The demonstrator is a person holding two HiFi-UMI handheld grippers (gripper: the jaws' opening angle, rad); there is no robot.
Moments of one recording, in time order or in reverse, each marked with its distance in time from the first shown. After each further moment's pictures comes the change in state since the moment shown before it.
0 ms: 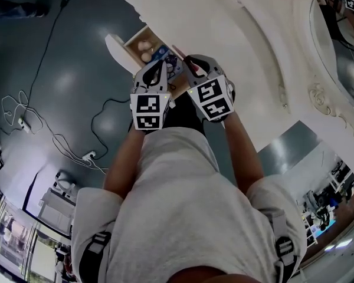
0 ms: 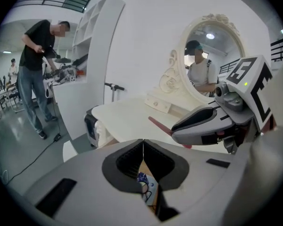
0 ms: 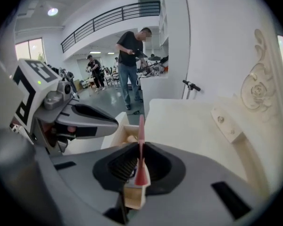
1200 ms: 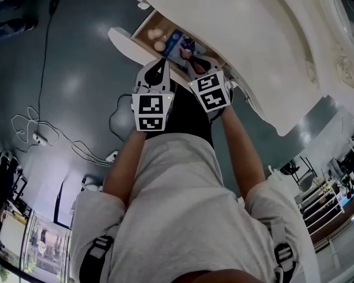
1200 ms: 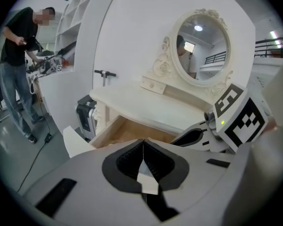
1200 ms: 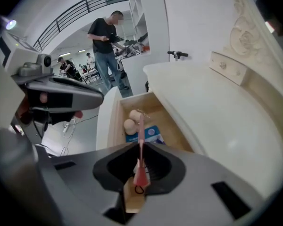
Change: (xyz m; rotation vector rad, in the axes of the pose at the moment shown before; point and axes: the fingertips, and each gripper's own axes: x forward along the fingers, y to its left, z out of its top) left arm 0.001 0.053 -0.072 0.111 0.121 -0.157; right arm 0.095 0.065 -0.089 0.307 0.149 -0.101
